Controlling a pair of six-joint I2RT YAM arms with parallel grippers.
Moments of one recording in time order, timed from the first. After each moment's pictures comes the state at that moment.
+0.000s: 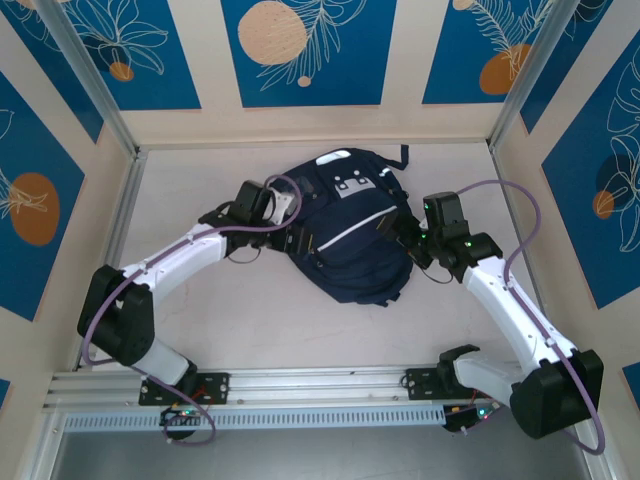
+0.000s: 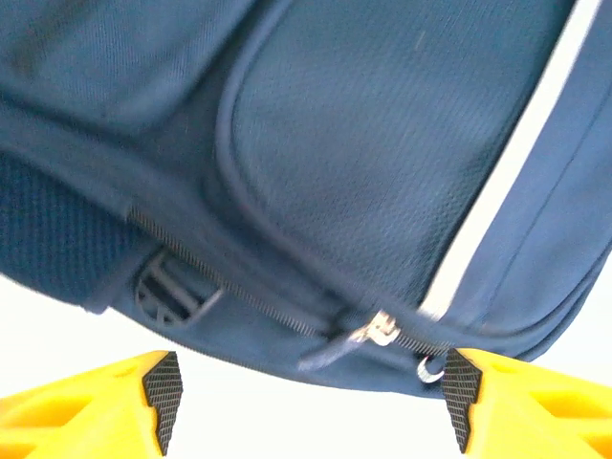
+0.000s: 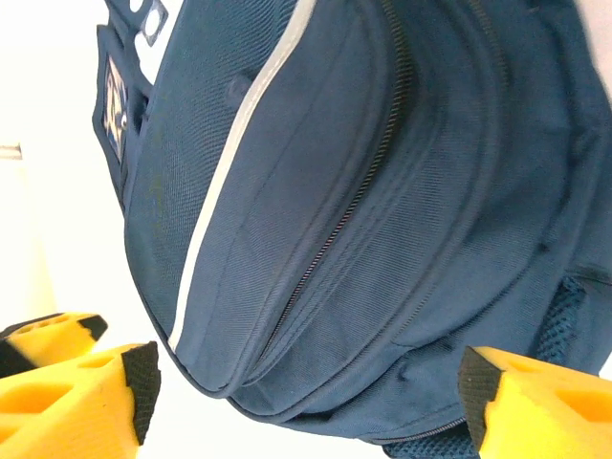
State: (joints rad) left arm -0.54 1.53 1.06 -0.44 0.36 -0.25; right arm 0.30 1.10 0.92 -0.68 -0.20 0.89
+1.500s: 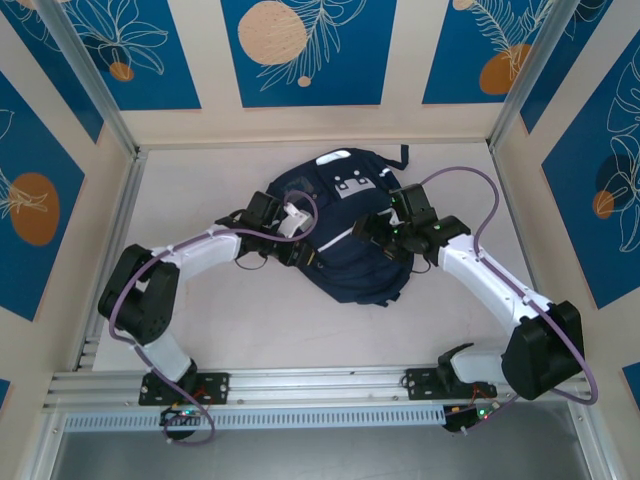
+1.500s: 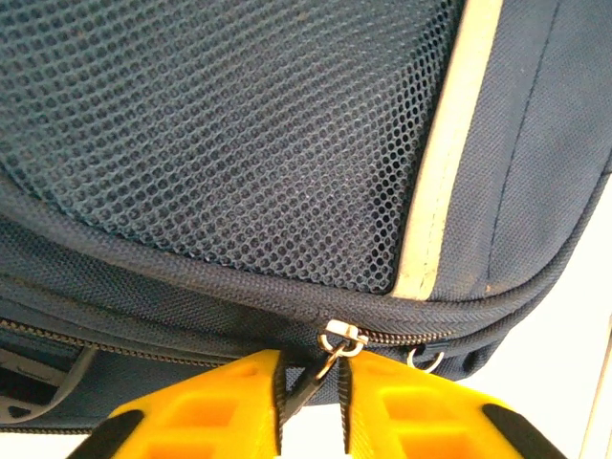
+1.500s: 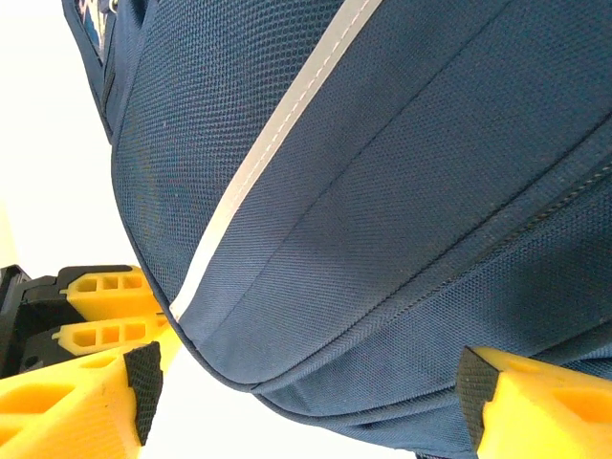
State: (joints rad) left arm -0.54 1.68 1.05 -0.34 0.58 -0.03; right arm 0.43 1.29 1.01 -0.66 -0.22 0.84
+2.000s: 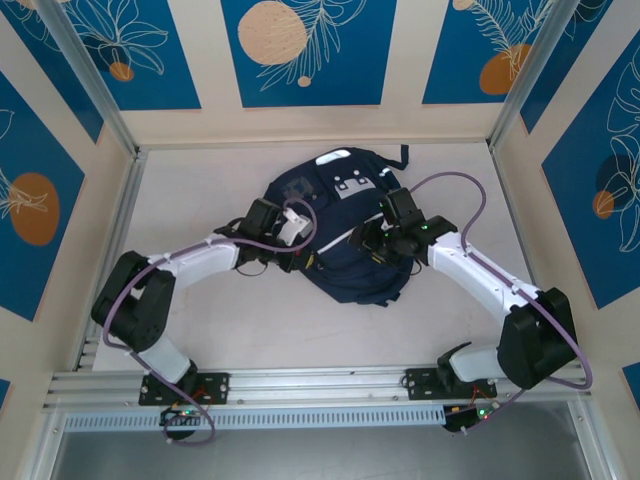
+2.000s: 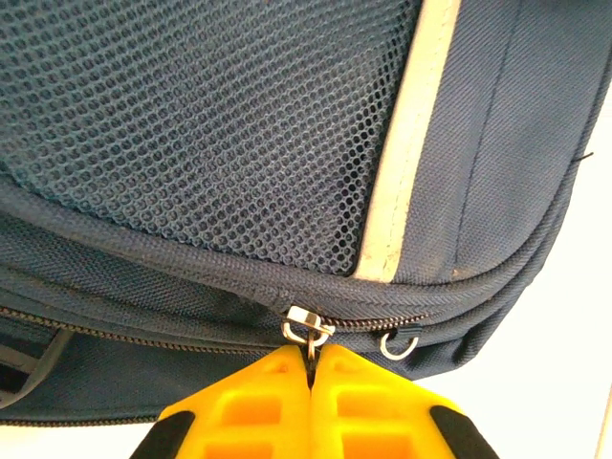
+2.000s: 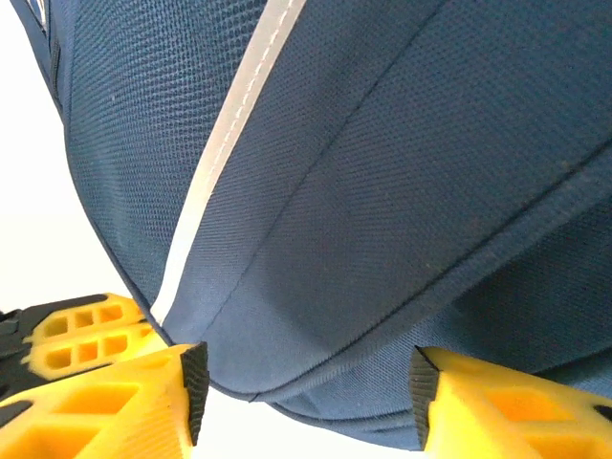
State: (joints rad) left arm -0.57 1.61 0.96 -0.25 0.54 -0.05; right arm 0.49 1.35 1.00 -0.65 -0.20 0.94
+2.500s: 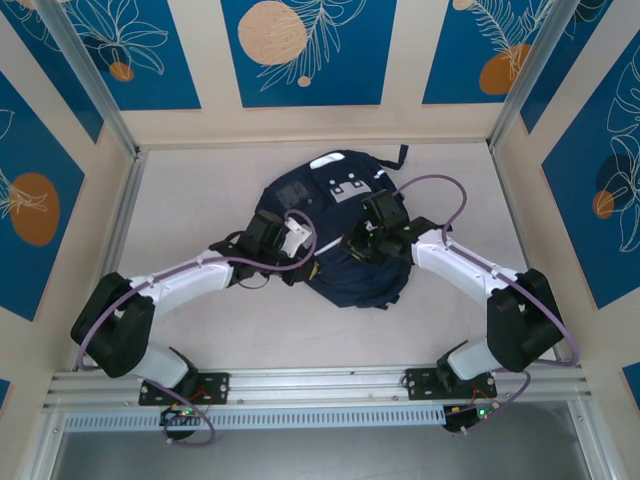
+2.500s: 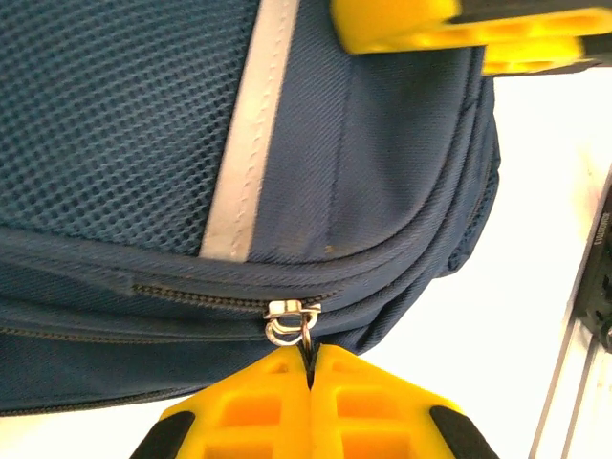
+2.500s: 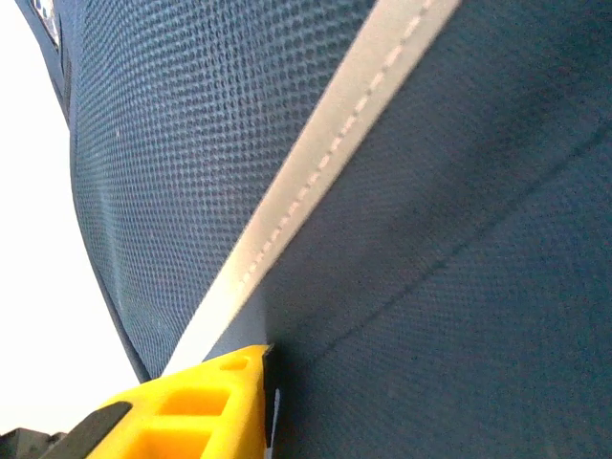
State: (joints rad) left arm -0.68 1.46 0.86 -0.22 0.48 -0.17; right arm 0.55 1.46 1.00 -0.50 -0.23 1.01
